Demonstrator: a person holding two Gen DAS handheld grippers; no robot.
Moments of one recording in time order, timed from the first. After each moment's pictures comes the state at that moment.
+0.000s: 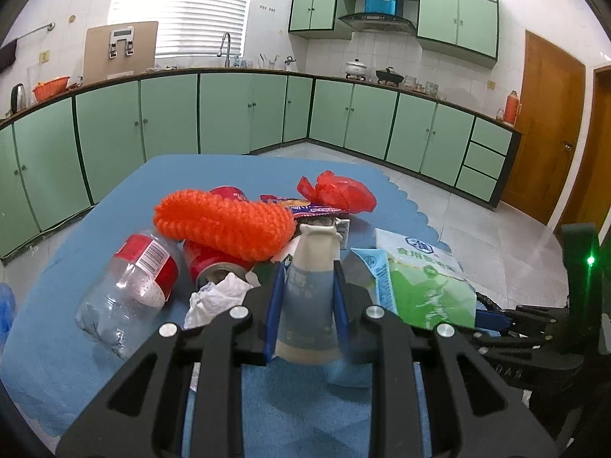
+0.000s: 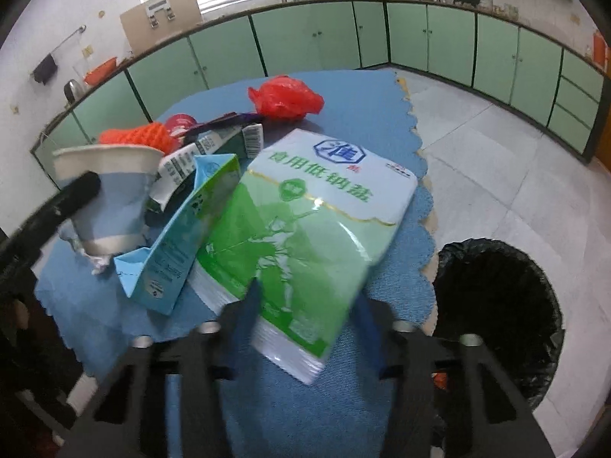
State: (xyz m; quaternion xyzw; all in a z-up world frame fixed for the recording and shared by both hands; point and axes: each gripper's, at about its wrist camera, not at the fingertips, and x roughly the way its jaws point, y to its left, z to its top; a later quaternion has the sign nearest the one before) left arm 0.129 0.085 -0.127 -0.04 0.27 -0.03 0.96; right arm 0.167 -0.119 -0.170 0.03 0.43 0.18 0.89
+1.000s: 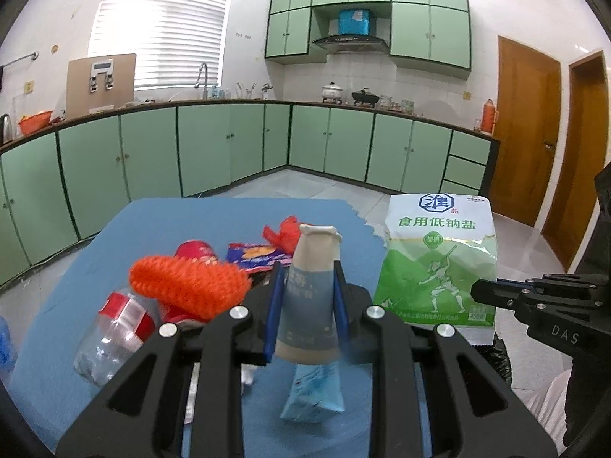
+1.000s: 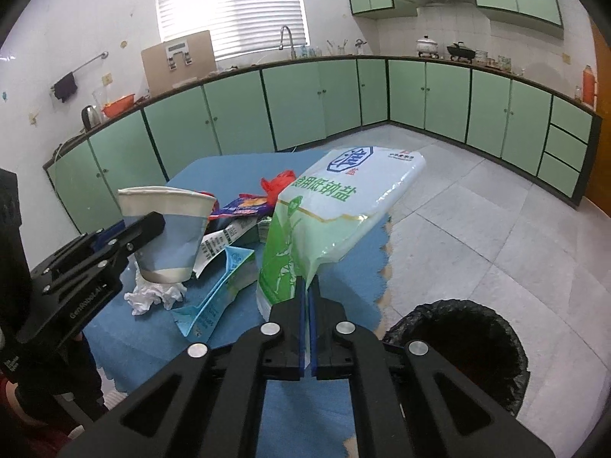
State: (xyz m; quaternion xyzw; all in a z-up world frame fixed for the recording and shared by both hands) left arm 0.129 0.045 -0.088 -0.02 0.22 -0.06 0.97; right arm 0.138 -0.146 -0.083 0.02 0.32 0.17 0.93
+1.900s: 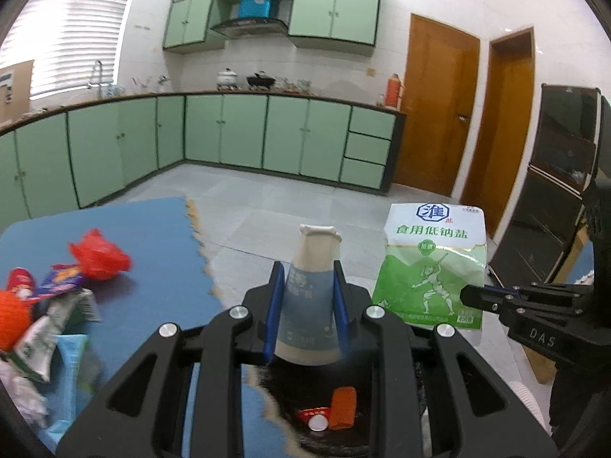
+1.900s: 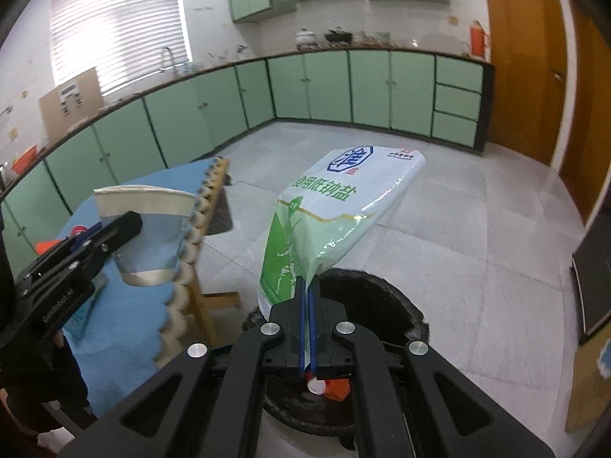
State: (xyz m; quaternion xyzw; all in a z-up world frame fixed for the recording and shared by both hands) left arm 0.174 -0.139 -0.119 0.00 0.24 -0.25 0.94; right arm 0.116 -0.324 -0.114 0.09 0.35 -0.02 0.93
